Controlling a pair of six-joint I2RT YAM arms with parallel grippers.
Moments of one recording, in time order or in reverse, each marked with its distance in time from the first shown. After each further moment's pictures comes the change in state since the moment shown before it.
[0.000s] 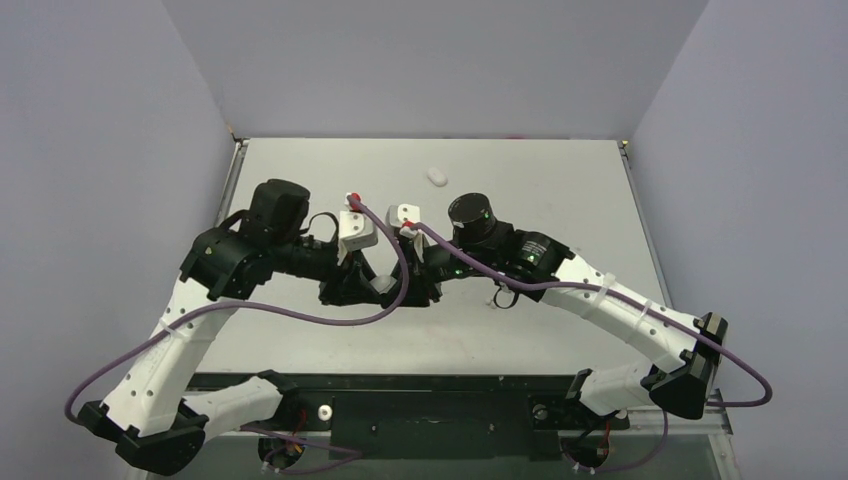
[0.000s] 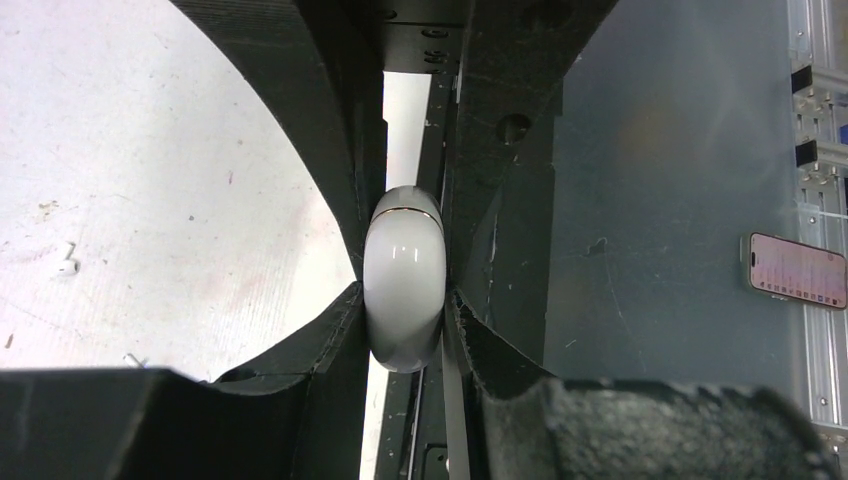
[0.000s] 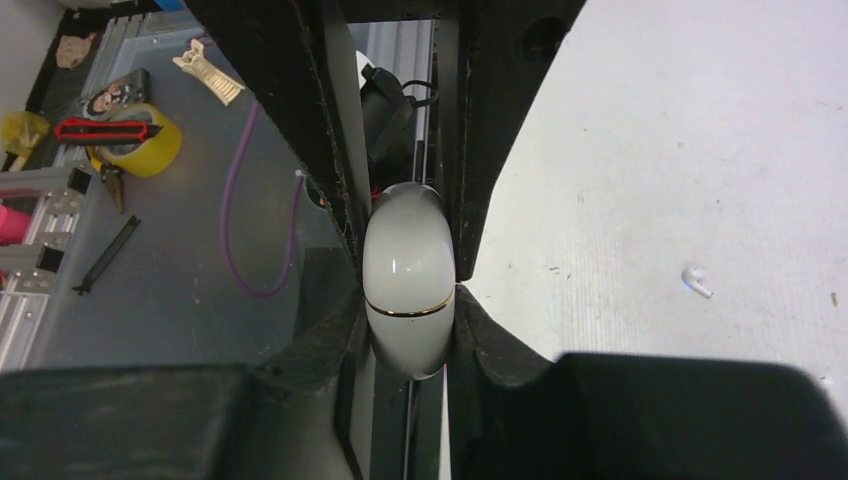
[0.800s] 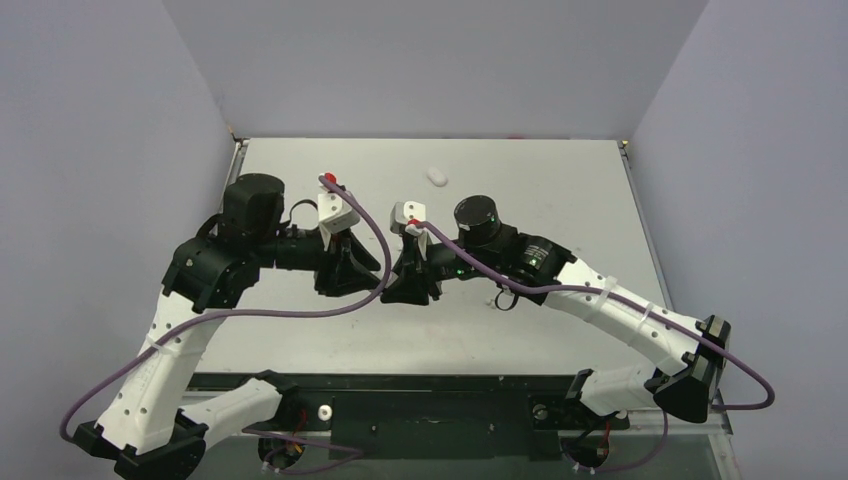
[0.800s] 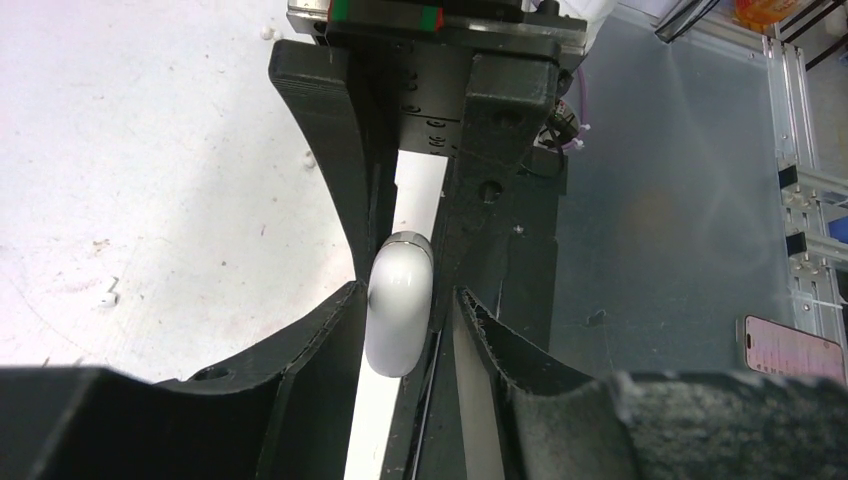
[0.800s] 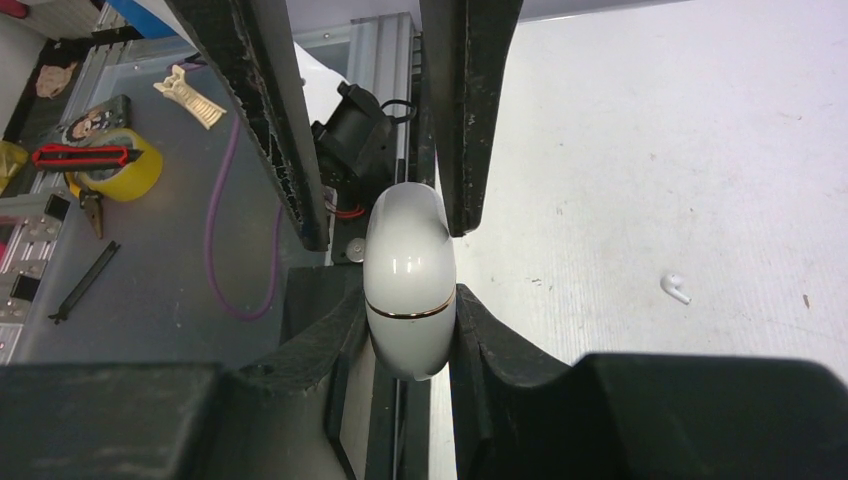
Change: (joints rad) left arm 0.070 -0.053 0.006 0.154 0.039 -0.167; right arm -0.008 -0.027 -0.058 0.088 0.021 0.020
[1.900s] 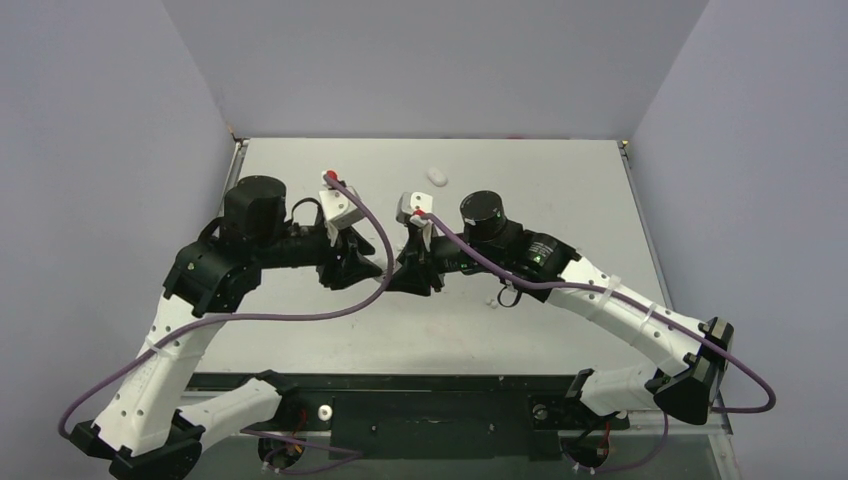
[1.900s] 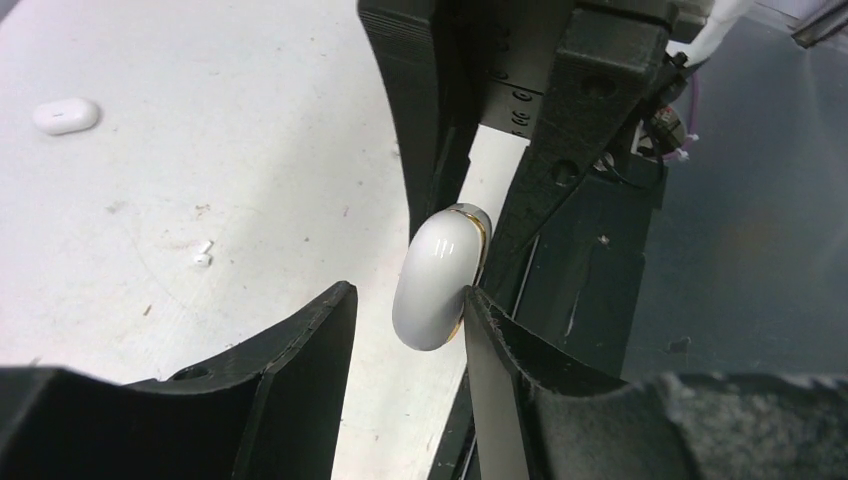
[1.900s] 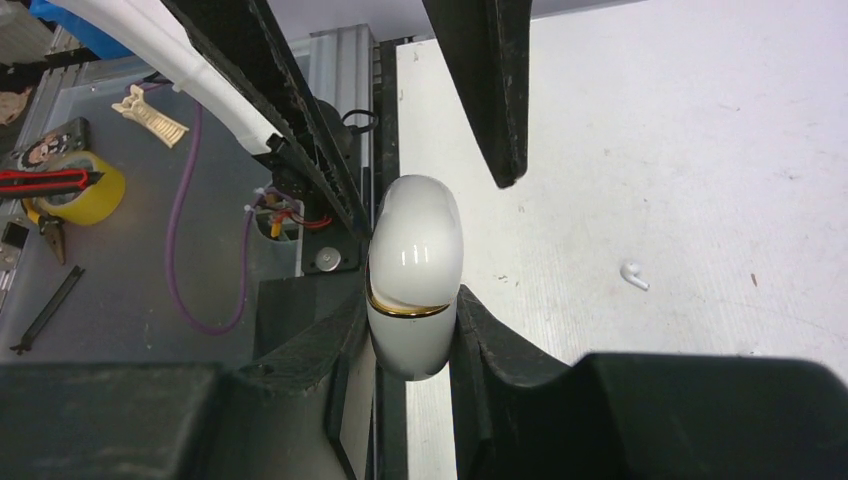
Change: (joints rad) left arm -0.037 -0.011 -0.019 0.053 -0.208 0.004; right arm -0.017 -0.009 0.000 0.009 0.047 0.004
